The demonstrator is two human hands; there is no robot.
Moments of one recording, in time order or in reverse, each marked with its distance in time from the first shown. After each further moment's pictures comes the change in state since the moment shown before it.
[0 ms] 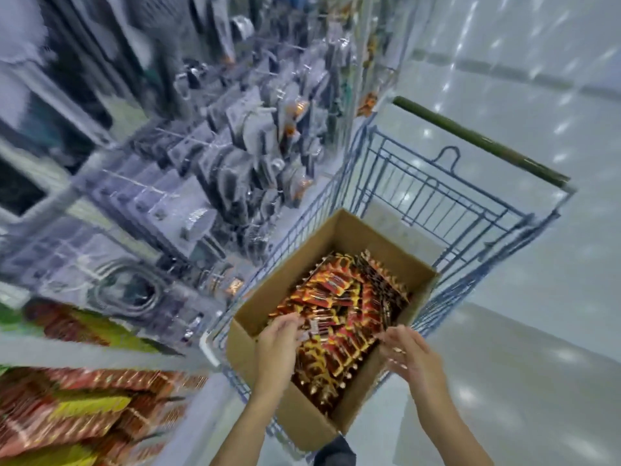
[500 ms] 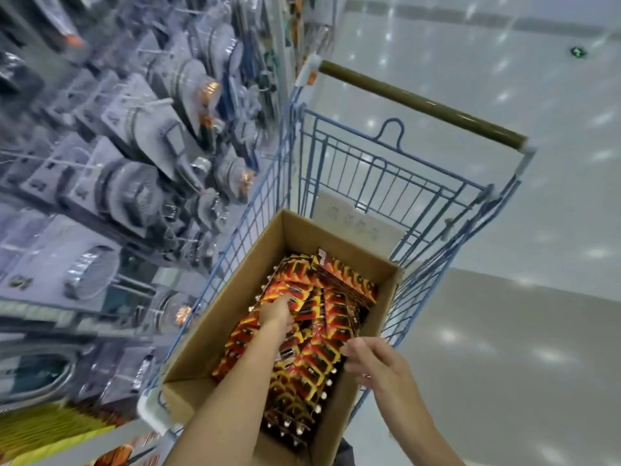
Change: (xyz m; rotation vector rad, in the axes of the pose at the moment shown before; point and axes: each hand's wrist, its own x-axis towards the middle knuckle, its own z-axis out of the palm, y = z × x) left_hand 0.187 -0.024 0.136 0.208 0.012 -0.470; right_hand 0.044 -0.013 -0.007 -0.083 -0.037 0.058
